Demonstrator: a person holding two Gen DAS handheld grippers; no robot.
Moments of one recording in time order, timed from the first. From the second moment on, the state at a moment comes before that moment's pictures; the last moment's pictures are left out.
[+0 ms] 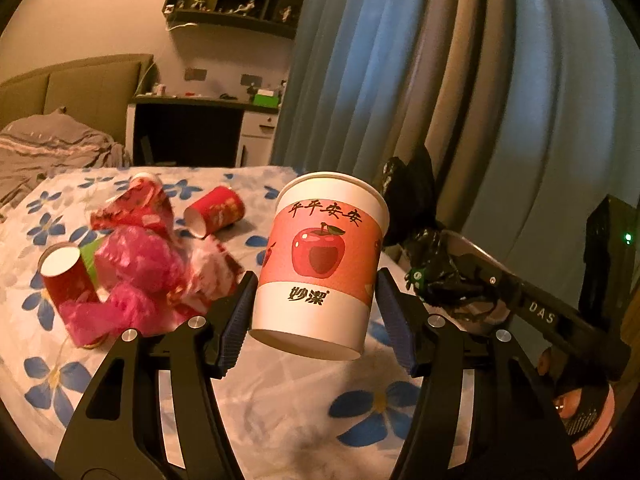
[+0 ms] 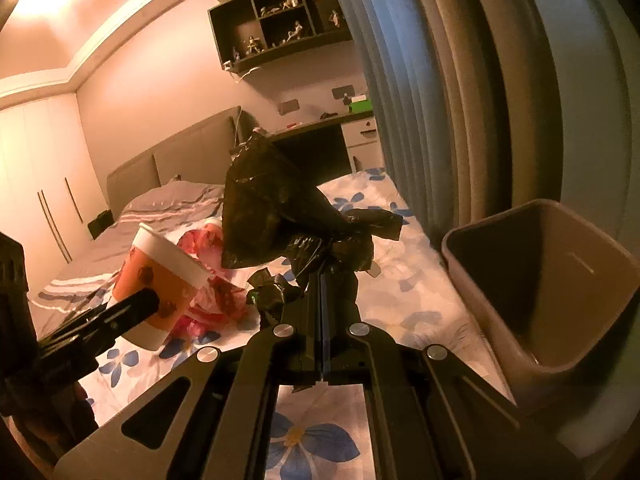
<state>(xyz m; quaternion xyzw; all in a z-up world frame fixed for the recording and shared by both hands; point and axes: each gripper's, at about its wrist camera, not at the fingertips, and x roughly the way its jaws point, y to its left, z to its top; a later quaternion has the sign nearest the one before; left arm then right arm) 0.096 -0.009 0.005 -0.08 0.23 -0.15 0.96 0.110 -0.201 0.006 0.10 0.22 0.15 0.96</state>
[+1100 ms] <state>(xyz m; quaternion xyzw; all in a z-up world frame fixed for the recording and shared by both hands) 0.173 -0.170 0.018 -0.03 0.22 -0.26 0.94 0.119 -0.325 0.005 0.12 0.19 0.00 0.97</state>
